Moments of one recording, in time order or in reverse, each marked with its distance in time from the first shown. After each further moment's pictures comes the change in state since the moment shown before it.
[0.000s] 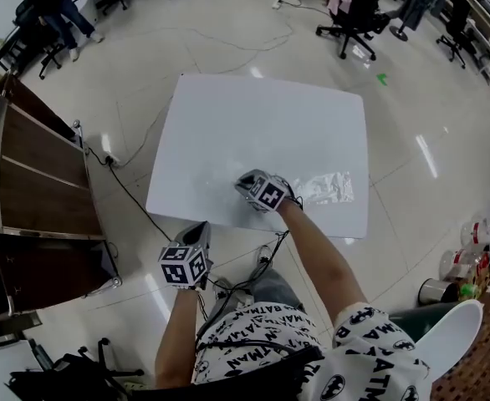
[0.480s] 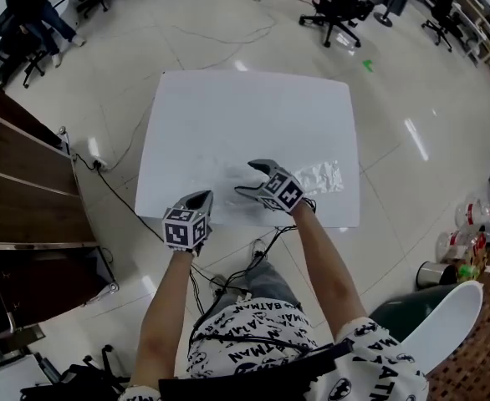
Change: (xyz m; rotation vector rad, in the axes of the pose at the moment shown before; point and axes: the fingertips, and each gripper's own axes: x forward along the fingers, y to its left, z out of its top) left arm 0.093 0.005 0.030 0.196 0.070 -0.132; right arm -0.060 -0.014 -0.003 0.146 -0.172 -0.069
